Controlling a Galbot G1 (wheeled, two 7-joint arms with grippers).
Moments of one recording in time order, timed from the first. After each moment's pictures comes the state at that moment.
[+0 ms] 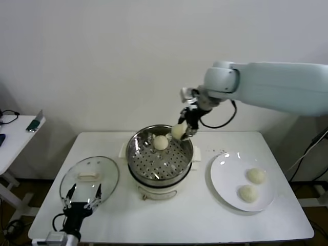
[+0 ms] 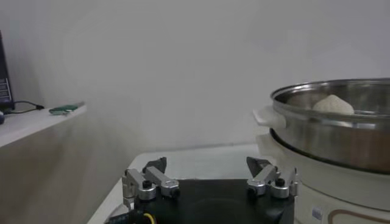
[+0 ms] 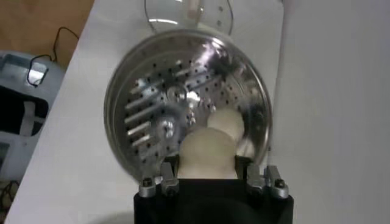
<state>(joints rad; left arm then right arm) 1.72 -1.55 -0.76 -2.12 -0.04 0.09 0.12 0.93 1.16 -1.61 1.45 0.88 -0.44 -0.79</state>
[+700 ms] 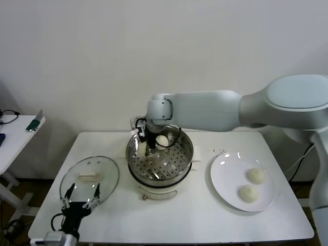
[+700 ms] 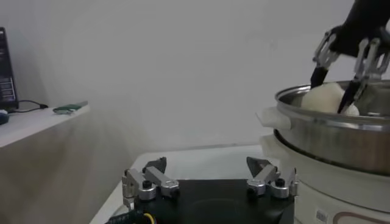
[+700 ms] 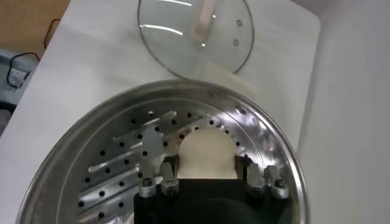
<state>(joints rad) 1.72 -1.54 -0.77 -2.11 -0.05 0.08 0.12 0.67 1.49 -1.60 1.20 0.83 -0.49 -0.69</state>
